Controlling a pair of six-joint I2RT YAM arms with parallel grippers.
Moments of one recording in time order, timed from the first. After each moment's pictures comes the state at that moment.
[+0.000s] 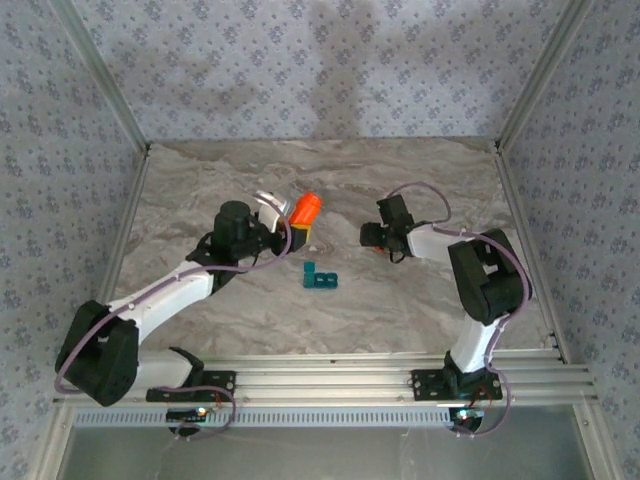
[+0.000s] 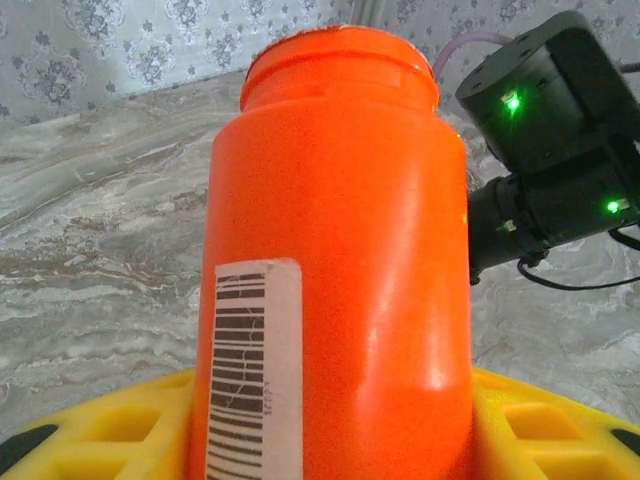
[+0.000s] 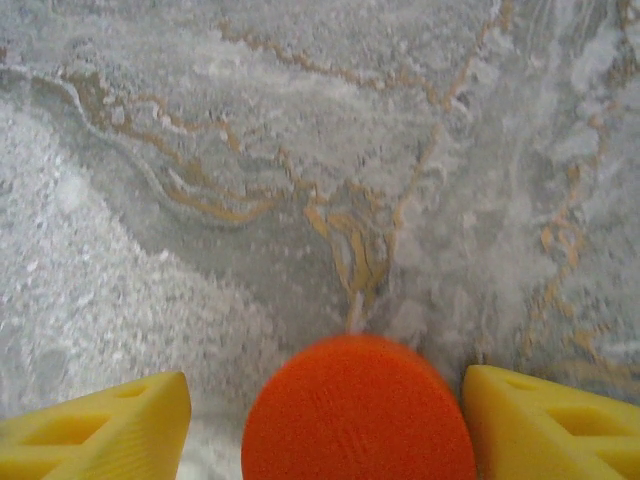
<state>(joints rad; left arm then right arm) -0.55 1.28 0.72 0.22 0.37 -0.10 0.39 1.76 0.94 -0.14 0.04 0.40</state>
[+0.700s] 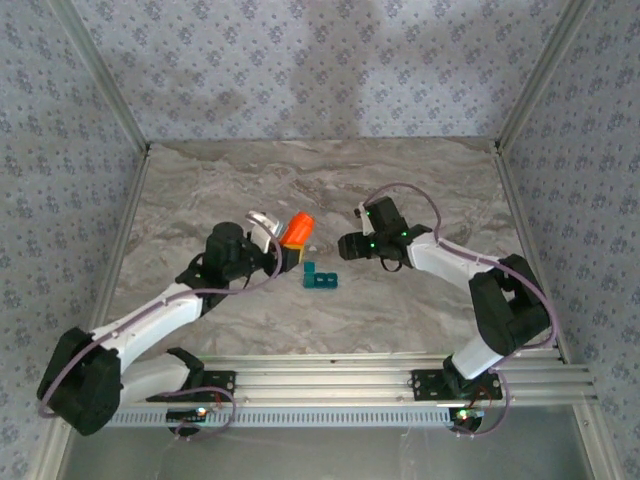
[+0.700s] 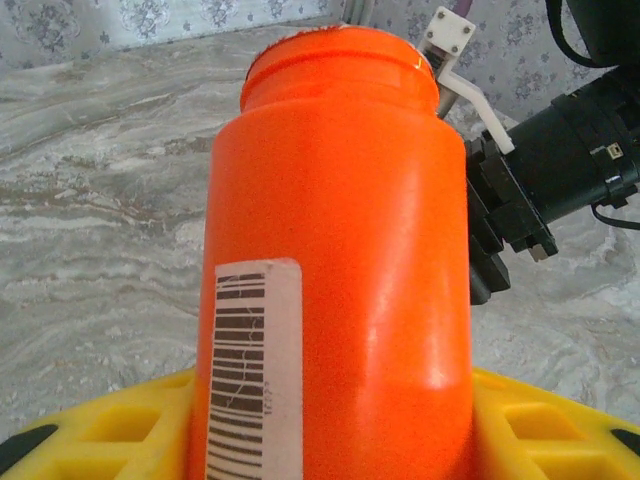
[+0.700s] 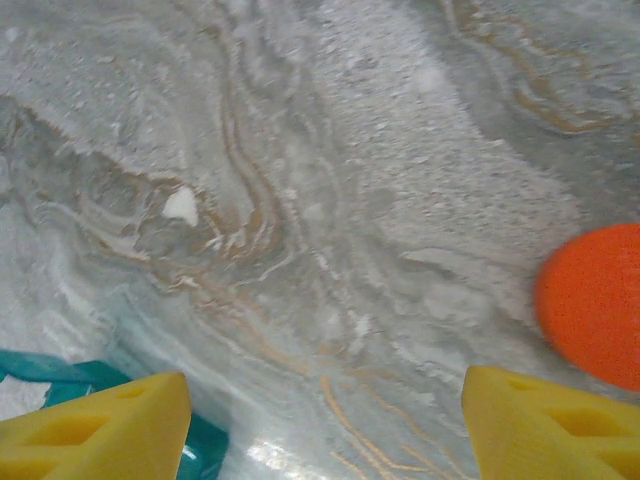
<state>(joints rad) -0.58 1.10 0.56 0.18 0.33 -0.12 0.54 1.57 0.93 -0.27 -0.14 0.30</state>
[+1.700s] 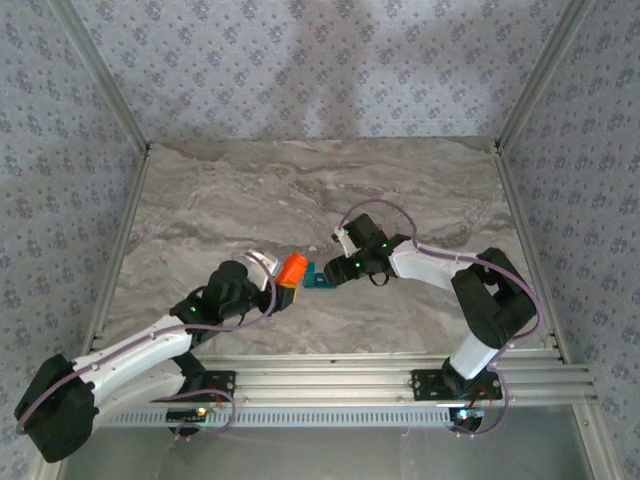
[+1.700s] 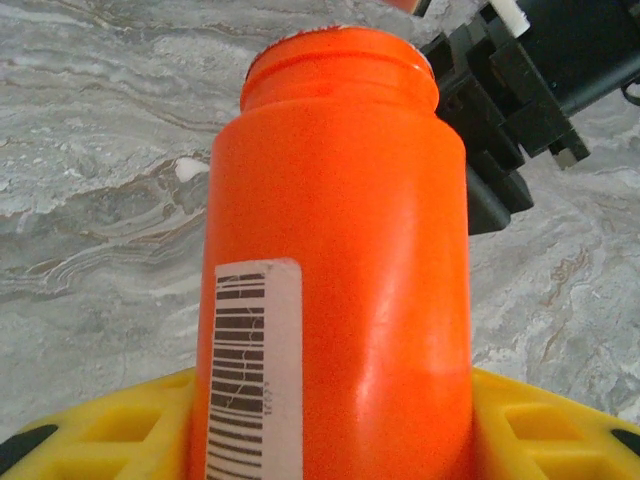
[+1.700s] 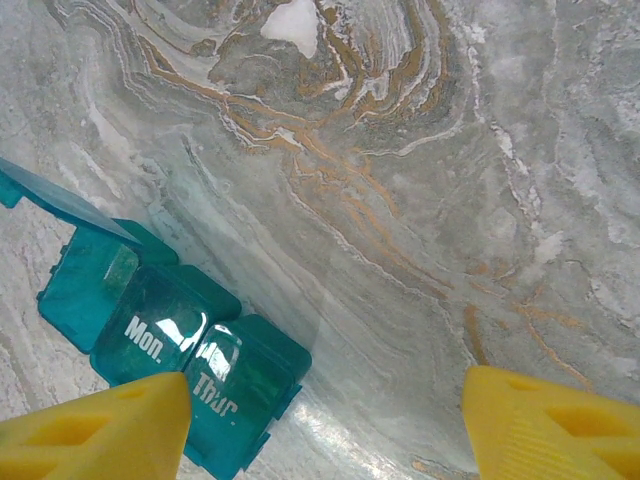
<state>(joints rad) -0.75 0.88 0.34 0.03 0.14 -0.23 0.67 1.65 0.92 -0.31 -0.17 0.19</state>
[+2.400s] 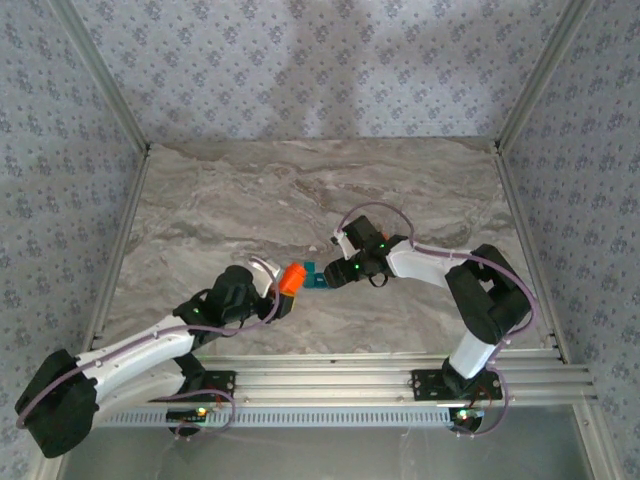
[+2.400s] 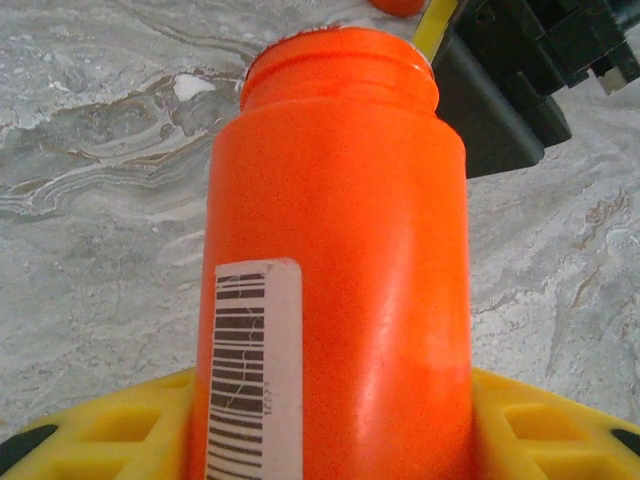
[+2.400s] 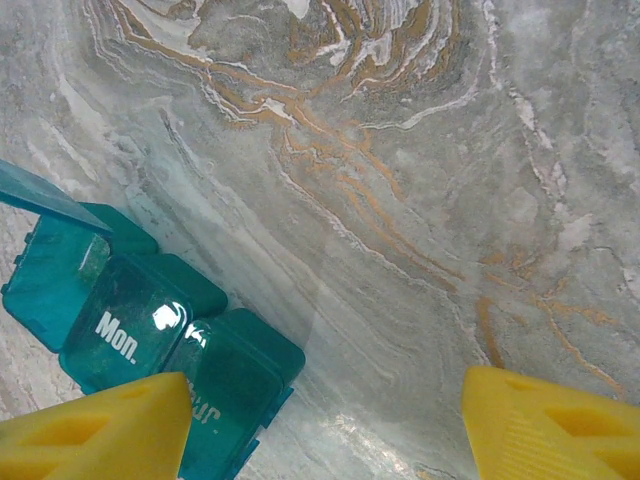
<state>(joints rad) -0.77 0.92 0.32 -0.03 0.12 -0.24 0.67 1.68 0.92 -0.31 -0.19 0.19</state>
